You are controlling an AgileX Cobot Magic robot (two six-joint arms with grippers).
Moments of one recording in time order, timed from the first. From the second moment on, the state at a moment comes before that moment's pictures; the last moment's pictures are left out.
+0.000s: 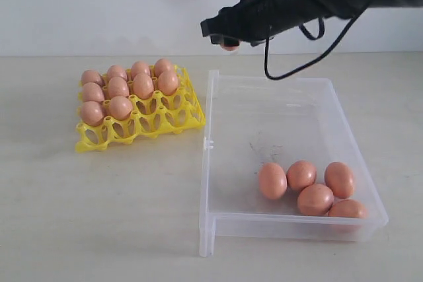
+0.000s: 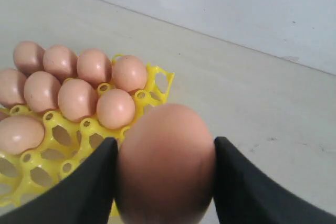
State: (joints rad) left arm 0.05 0.00 0.00 -0.40 0.00 0.18; right arm 0.44 1.94 -1.46 0.75 0.28 -0.70
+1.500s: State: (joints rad) left arm 0.05 0.00 0.00 -0.40 0.00 0.18; right arm 0.64 1.88 -1.33 0.86 0.73 -0.86
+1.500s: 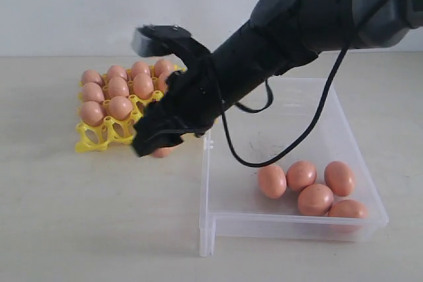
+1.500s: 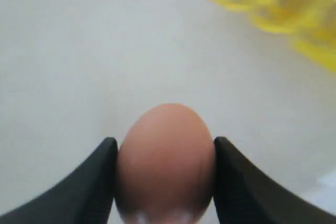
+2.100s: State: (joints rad) left arm 0.05 0.00 0.00 -0.40 0.00 0.18; right arm 0.70 1.99 -1.10 -0.19 -0.75 0.11
